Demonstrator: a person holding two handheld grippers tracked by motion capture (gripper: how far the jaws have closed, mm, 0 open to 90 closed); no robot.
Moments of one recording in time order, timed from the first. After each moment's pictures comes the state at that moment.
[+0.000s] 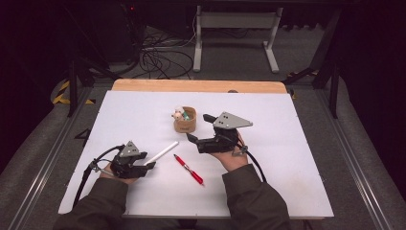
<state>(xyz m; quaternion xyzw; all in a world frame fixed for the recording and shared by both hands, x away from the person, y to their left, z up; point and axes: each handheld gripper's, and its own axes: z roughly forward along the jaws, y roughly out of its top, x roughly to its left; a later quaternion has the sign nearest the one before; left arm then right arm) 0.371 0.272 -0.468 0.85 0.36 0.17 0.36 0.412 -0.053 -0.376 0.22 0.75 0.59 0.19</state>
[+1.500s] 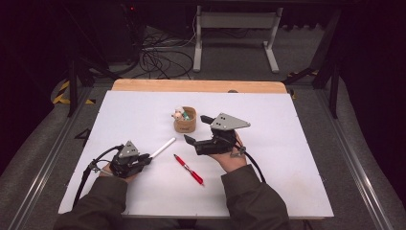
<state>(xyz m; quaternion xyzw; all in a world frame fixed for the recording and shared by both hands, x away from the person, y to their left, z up) 0.372 0.276 -0.469 0.84 0.36 0.18 0.36 0.409 -0.048 -0.376 0.21 0.76 0.59 0.18</state>
